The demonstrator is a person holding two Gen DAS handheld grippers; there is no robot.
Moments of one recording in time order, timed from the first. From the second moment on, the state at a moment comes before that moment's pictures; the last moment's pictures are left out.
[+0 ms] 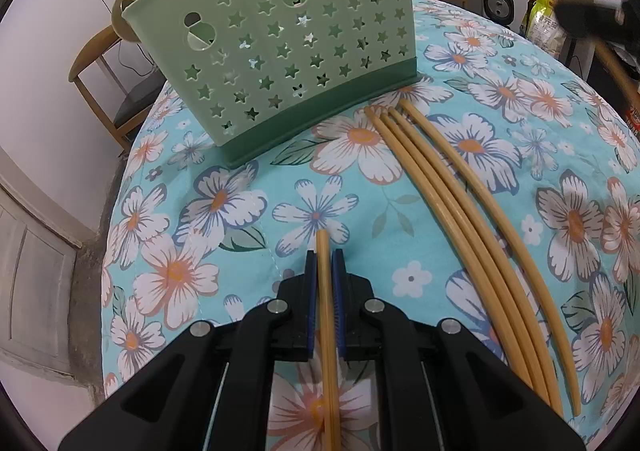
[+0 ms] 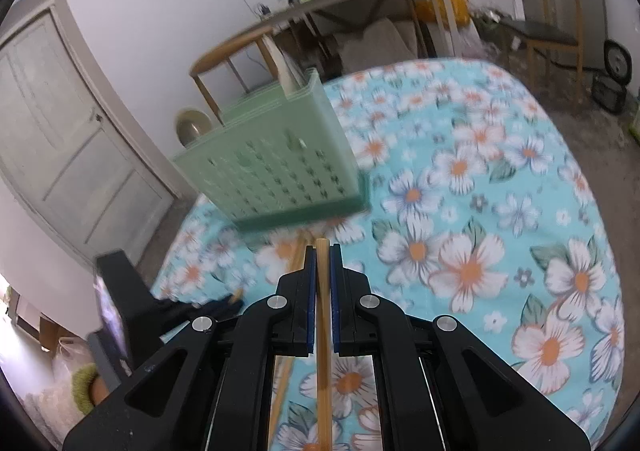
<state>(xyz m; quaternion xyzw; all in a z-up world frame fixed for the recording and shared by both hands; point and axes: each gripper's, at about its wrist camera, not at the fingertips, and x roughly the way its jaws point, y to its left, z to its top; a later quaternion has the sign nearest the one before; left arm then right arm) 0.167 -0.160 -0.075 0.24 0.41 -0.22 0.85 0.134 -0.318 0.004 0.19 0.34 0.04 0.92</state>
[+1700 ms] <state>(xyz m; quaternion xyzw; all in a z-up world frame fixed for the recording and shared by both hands) 0.167 -0.159 -0.074 0.24 0.41 -0.22 0.85 0.082 -0.292 0.058 0.06 0.19 -0.03 0.98</state>
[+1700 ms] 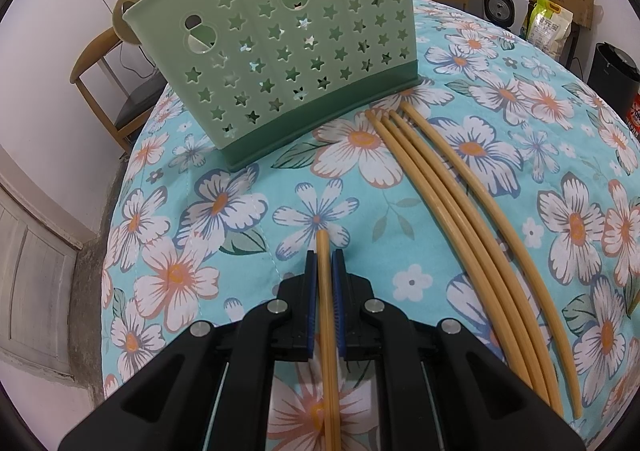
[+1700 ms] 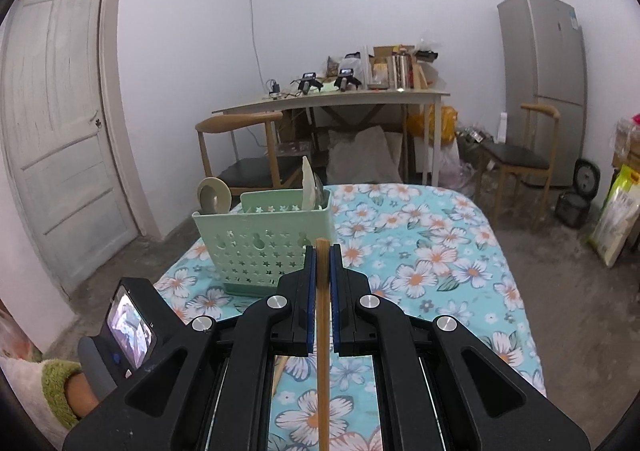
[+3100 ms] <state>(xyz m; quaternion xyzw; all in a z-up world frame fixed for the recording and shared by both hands) 0.141 -0.082 0.074 0.07 0.33 -0.28 0.90 0.062 -0.287 0.084 0.10 0.19 -0.01 0.98</state>
